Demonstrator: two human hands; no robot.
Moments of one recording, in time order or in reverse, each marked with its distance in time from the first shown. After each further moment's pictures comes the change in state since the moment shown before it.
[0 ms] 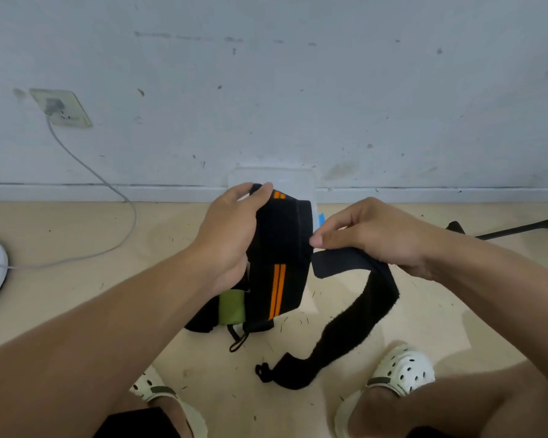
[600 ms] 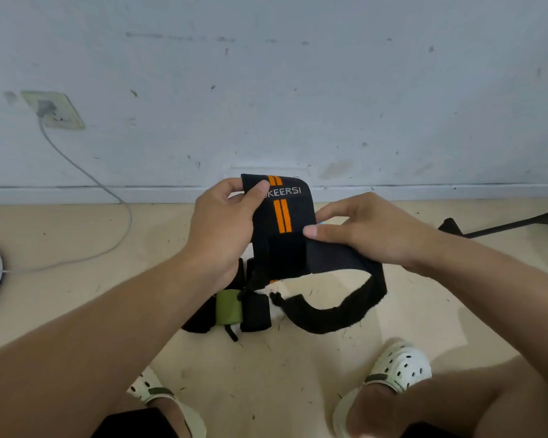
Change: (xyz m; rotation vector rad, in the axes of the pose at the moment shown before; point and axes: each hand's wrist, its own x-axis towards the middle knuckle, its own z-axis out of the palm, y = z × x) left_hand 0.000 -0.001 0.004 0.081 0.080 0.216; right_hand -0.002 0.002 -0.002 -0.132 0.105 -0.047
